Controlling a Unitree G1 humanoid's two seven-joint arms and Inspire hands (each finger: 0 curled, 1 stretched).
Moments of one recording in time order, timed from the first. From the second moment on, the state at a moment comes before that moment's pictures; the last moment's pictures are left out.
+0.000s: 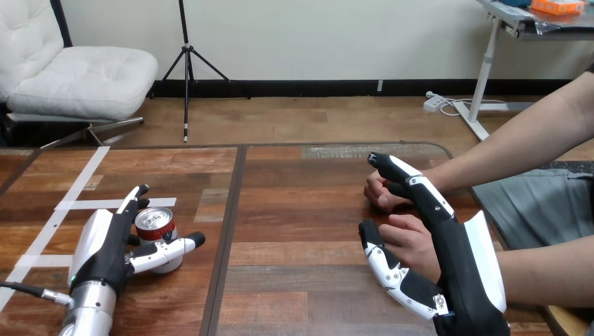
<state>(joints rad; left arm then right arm) -0.24 0.38 0.00 0.81 0.35 -0.32 0.17 0.35 -0.09 0.12 -0.14 -0.39 -0.61 -0.16</state>
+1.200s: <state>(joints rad) -0.25 0.38 0.00 0.87 0.34 -0.38 0.26 0.35 -0.09 0.12 -0.14 -0.40 -0.61 -0.16</state>
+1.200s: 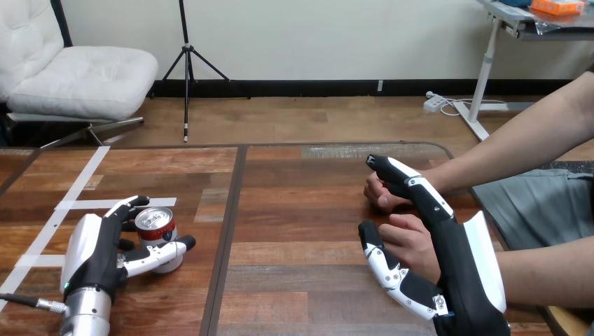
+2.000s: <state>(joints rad) -0.27 0.37 -0.02 0.97 0.35 -0.46 0.36 0.37 -0.09 0.11 -0.15 -0.39 -0.61 -0.15</state>
